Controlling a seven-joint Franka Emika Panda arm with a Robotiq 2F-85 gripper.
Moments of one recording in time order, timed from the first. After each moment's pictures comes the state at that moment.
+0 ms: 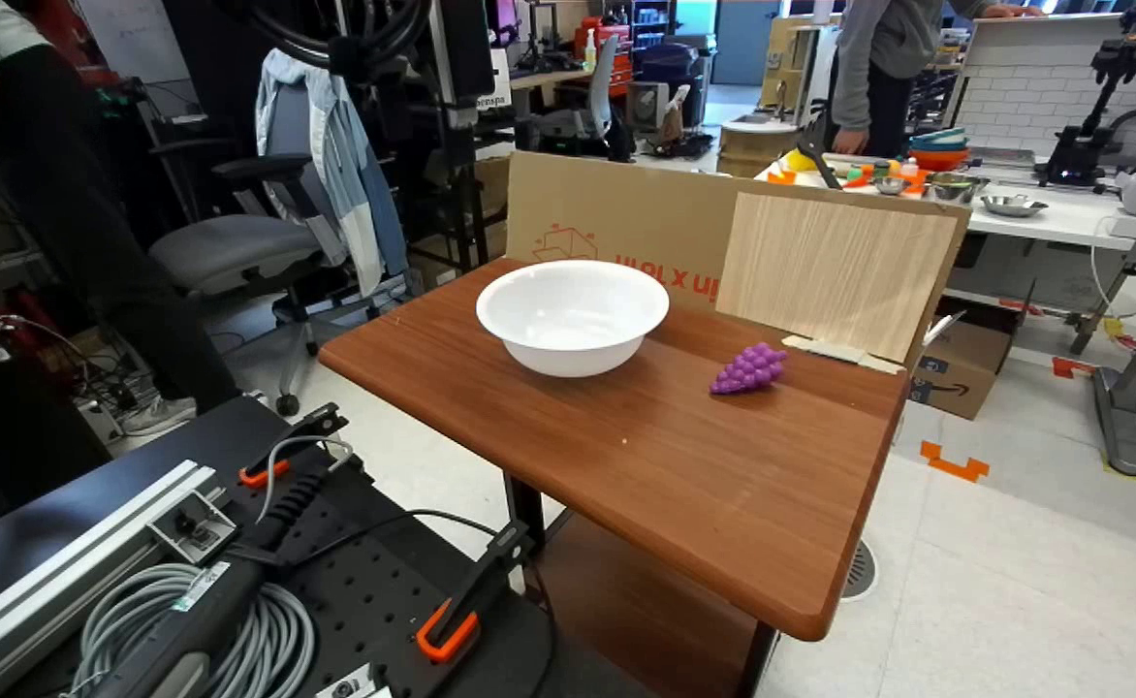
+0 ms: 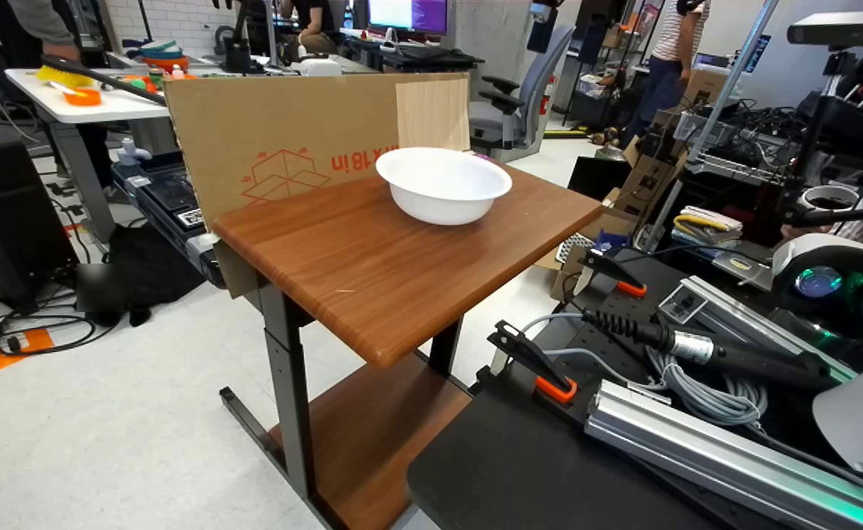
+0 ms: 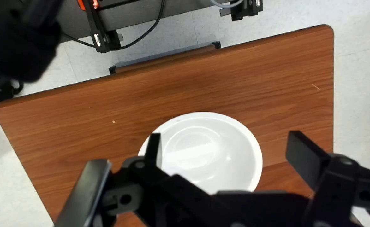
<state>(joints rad) -0.01 -0.33 0.01 -2.49 0.07 2.19 0.12</state>
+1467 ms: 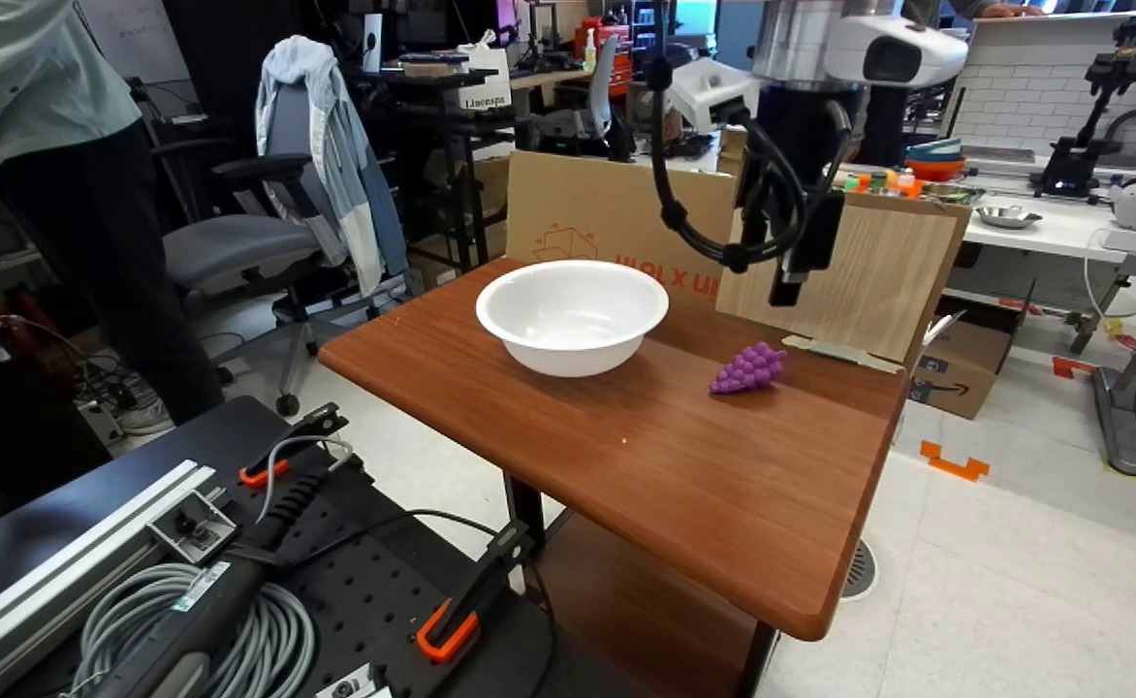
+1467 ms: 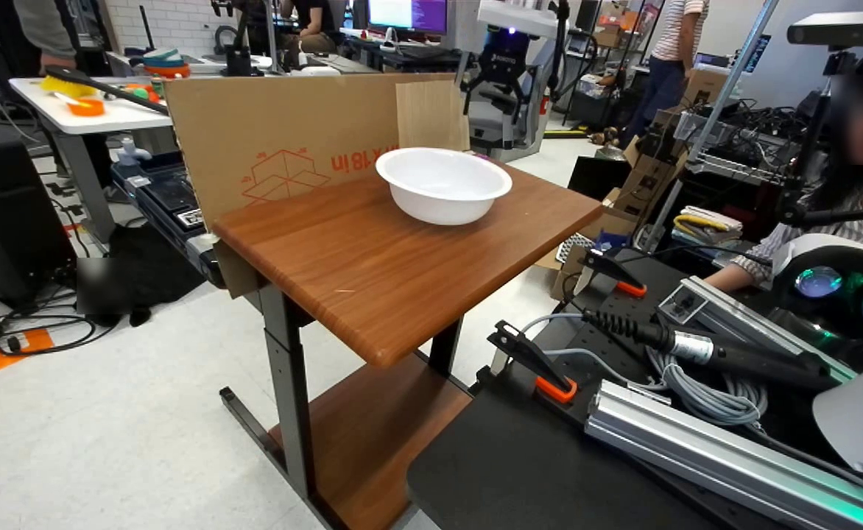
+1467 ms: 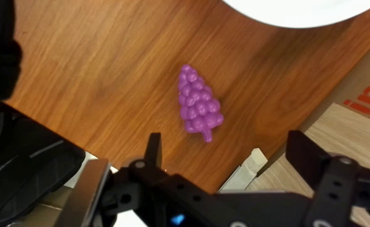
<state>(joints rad) -0.13 0.56 -0.18 -1.70 0.16 2.24 0.49</state>
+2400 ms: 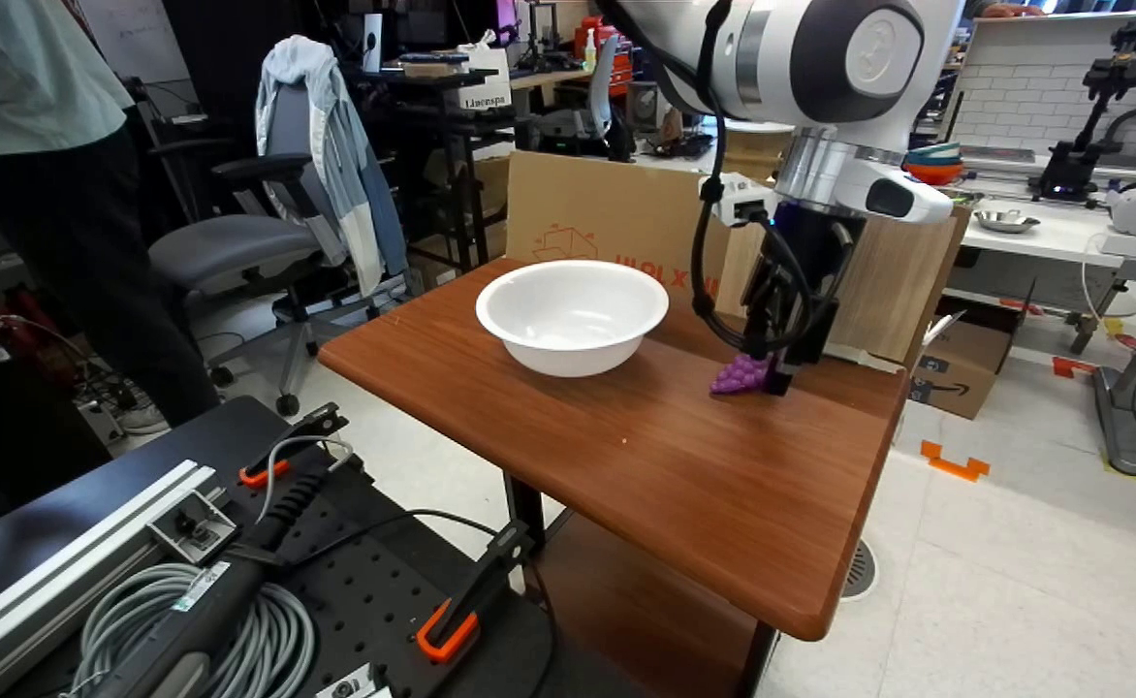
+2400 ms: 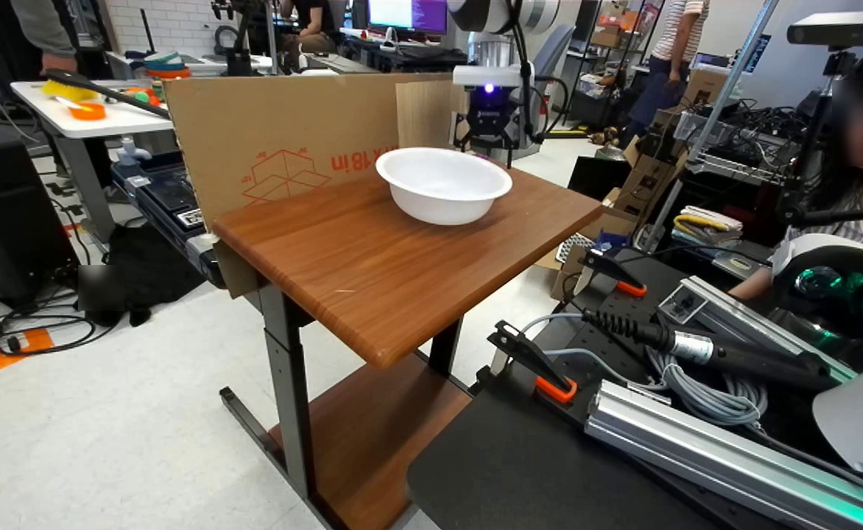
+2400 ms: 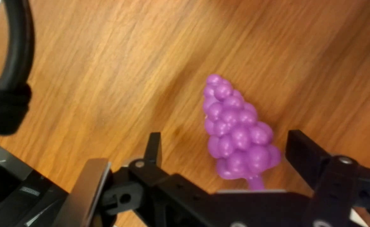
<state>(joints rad) -0.16 0.90 -0.20 -1.34 0.16 1.96 0.60</state>
